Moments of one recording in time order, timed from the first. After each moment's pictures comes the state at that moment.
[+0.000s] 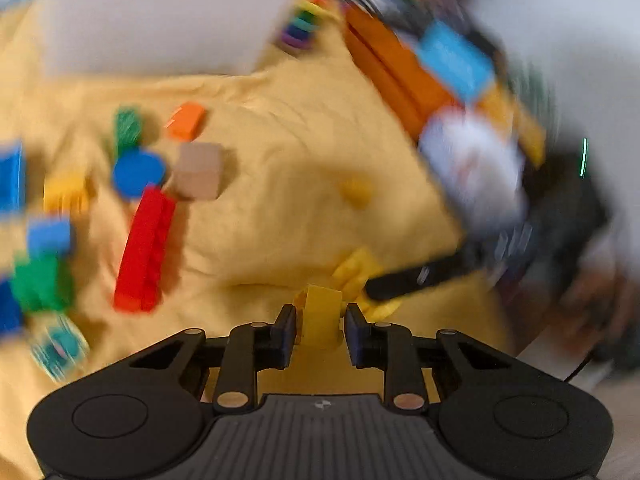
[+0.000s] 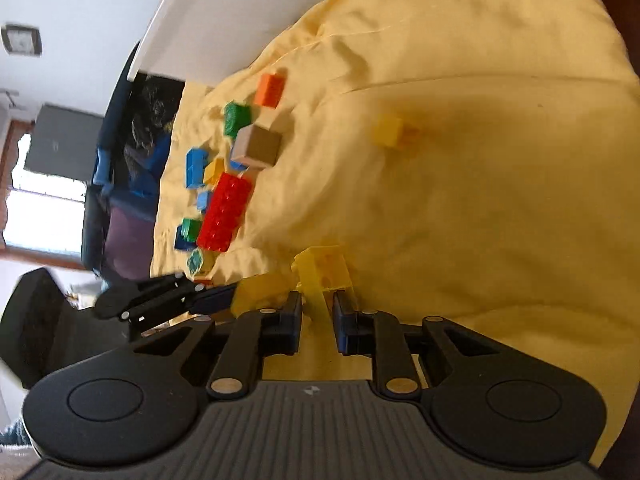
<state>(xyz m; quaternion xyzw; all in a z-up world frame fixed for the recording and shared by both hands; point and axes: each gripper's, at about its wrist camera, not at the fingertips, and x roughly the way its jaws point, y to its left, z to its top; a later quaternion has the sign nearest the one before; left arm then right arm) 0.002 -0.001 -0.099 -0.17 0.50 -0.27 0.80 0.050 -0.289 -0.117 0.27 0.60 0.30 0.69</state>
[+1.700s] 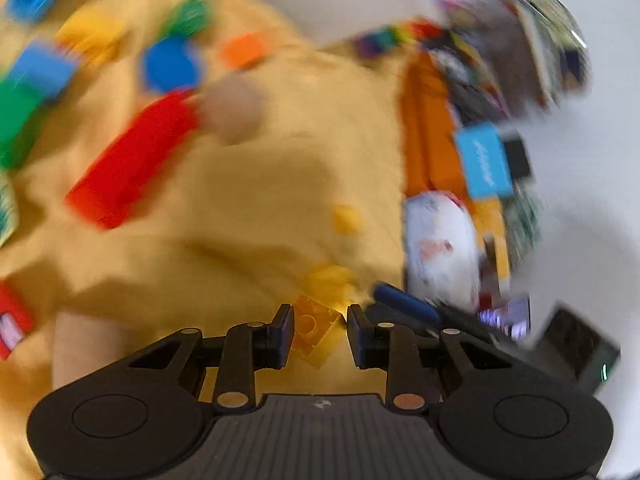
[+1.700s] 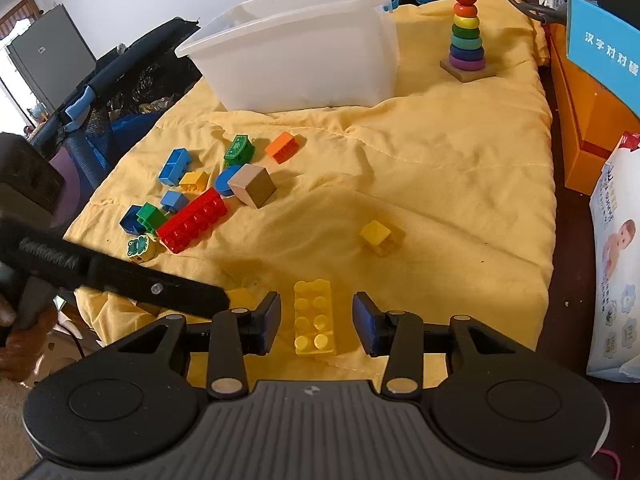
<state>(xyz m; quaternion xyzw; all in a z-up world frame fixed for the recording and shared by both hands) 0.016 0.019 -0.149 -0.40 0.54 -0.21 0.71 0.016 -0.259 -0.058 0.01 0.47 0.28 0.84</state>
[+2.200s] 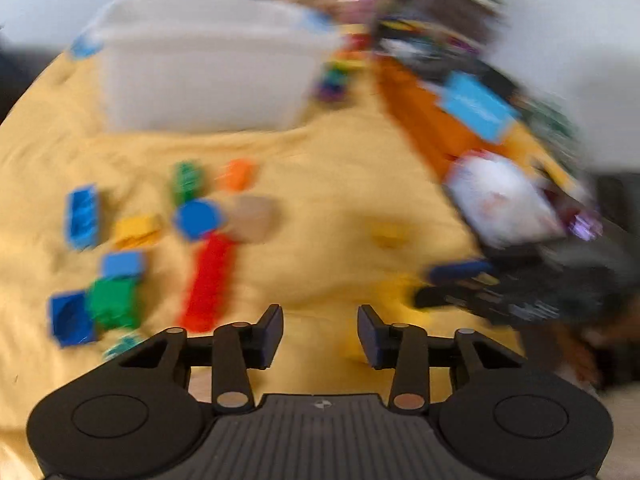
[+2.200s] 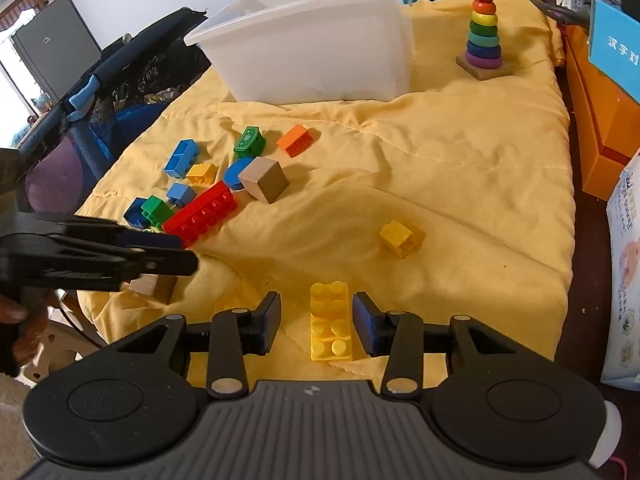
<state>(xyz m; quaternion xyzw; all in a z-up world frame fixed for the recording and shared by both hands) -0.029 -0.016 -0.058 -0.06 0.44 -0.21 0.87 0.017 -0.246 -0.060 0.00 0.48 0.29 0.83</state>
